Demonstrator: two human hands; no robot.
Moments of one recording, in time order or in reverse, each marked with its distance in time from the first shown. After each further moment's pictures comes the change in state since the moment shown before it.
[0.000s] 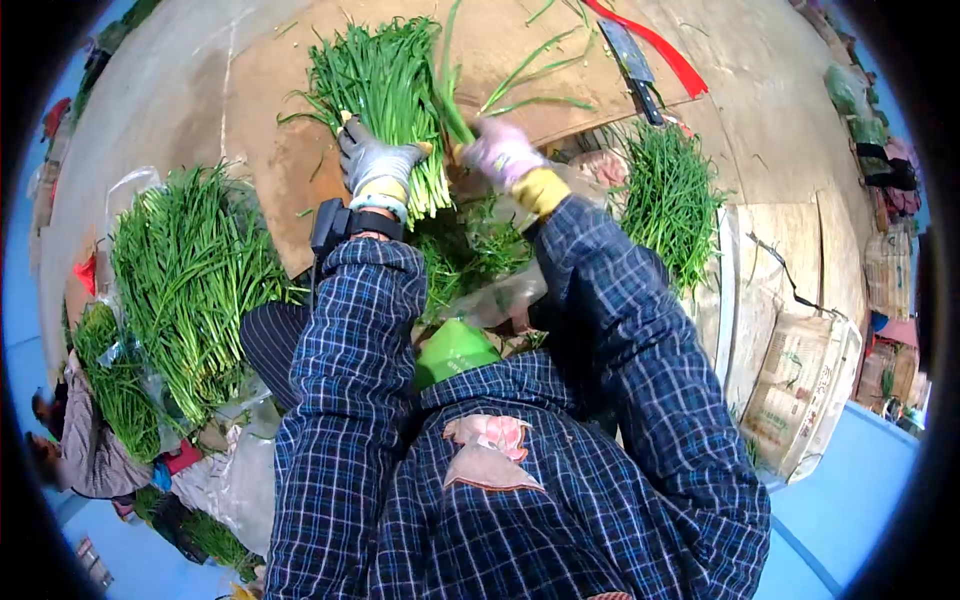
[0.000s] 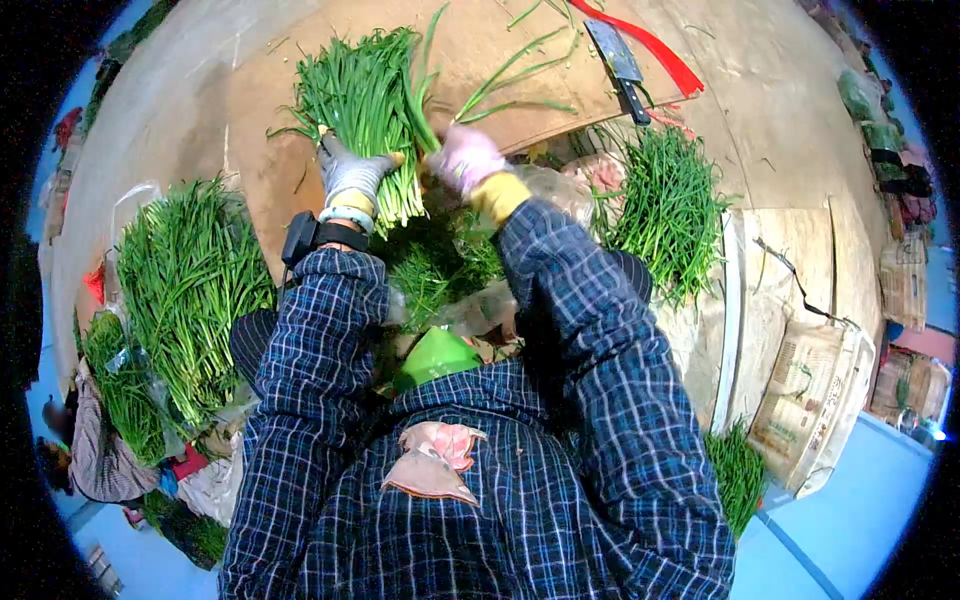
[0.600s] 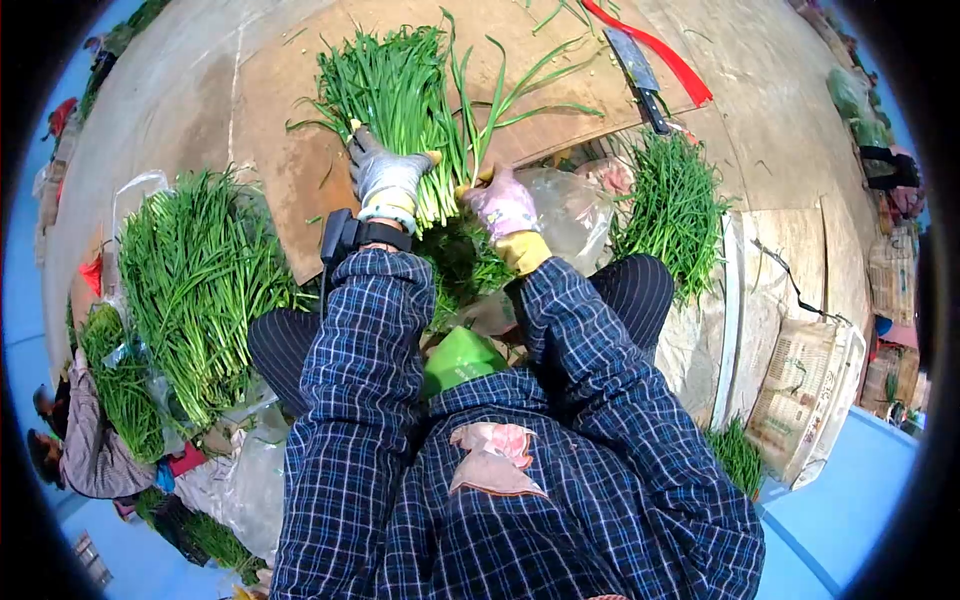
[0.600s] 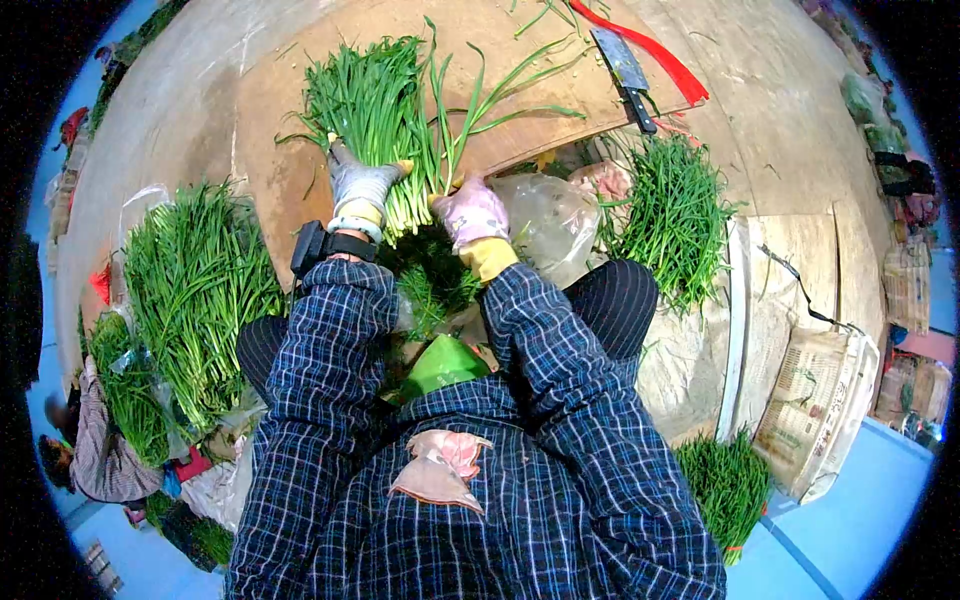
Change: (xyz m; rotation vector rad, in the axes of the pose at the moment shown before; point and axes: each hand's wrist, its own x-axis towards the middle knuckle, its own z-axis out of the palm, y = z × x) left_hand 0.002 -0.006 0.004 -0.024 0.037 0.042; right_hand -0.038 0.002 0.053 0.155 0.128 0.448
